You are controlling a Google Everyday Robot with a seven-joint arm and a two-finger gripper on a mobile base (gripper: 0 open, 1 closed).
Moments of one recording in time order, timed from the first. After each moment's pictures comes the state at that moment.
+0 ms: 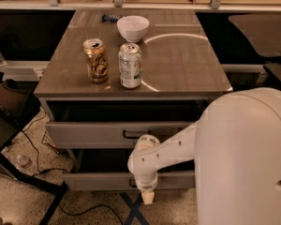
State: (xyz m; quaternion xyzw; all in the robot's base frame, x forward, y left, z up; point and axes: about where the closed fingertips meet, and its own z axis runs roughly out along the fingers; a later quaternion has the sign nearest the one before) arm 0.454 -0.030 0.410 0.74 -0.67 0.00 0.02
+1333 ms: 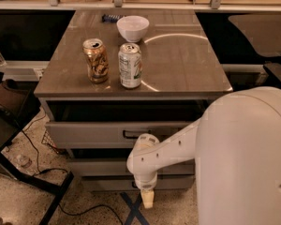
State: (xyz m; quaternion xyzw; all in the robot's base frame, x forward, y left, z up) arm 0.453 -0.031 0.414 0.74 -0.67 0.00 0.02
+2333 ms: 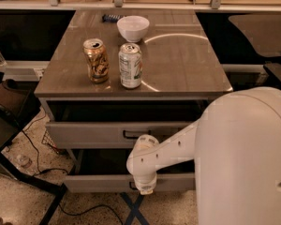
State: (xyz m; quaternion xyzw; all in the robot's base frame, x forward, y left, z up) arm 0.450 -0.032 0.411 0.74 -0.67 0.00 0.02
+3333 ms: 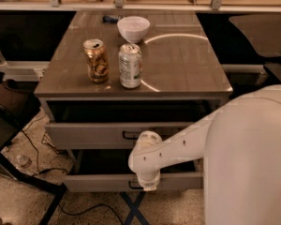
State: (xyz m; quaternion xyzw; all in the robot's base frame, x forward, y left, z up) arm 0.456 -0.039 0.435 0.73 -0.68 0.02 0.01
